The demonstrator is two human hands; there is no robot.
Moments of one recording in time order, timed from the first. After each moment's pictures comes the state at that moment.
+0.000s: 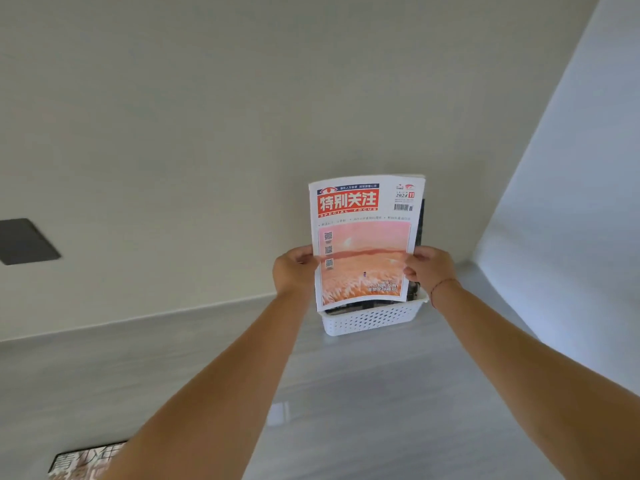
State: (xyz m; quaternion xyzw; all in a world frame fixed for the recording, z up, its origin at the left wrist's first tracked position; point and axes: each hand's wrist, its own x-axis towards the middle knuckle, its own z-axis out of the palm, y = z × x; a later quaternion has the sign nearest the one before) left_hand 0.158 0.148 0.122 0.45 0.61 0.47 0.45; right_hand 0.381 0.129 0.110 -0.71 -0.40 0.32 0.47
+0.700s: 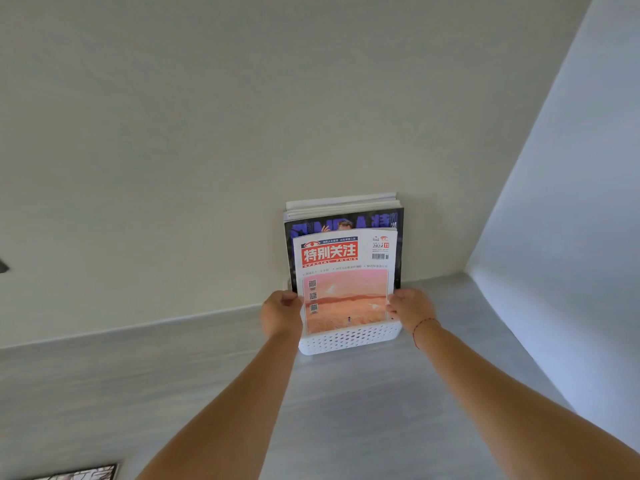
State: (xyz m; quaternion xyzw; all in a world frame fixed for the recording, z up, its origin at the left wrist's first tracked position) left_hand 0.204 0.163 0.045 0.41 0.73 0.40 0.37; right_hand 0.419 0.145 0.039 -0.76 -0.40 0.37 0.36
